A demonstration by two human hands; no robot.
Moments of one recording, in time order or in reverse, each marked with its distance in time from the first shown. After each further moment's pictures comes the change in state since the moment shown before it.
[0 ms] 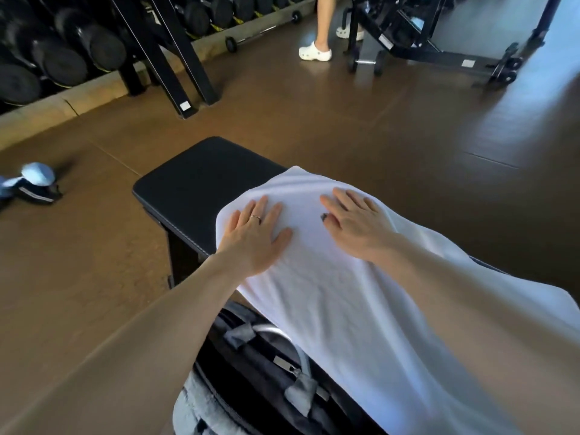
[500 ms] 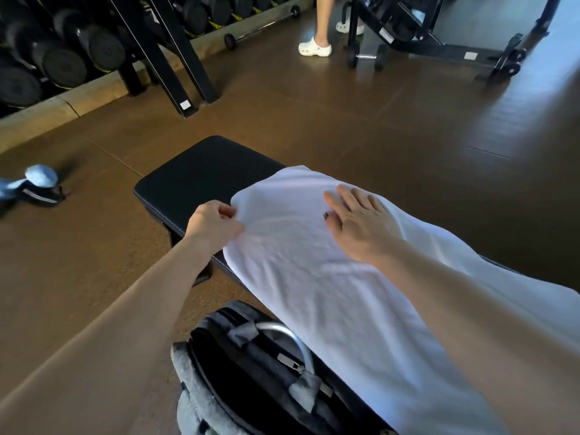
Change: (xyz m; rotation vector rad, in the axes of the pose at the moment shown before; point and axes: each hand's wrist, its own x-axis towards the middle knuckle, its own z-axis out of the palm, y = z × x) left_hand -0.007 -0.042 -0.035 -0.735 0.188 -0.476; right_hand -0.007 -0.002 0.005 -0.031 0.059 0.034
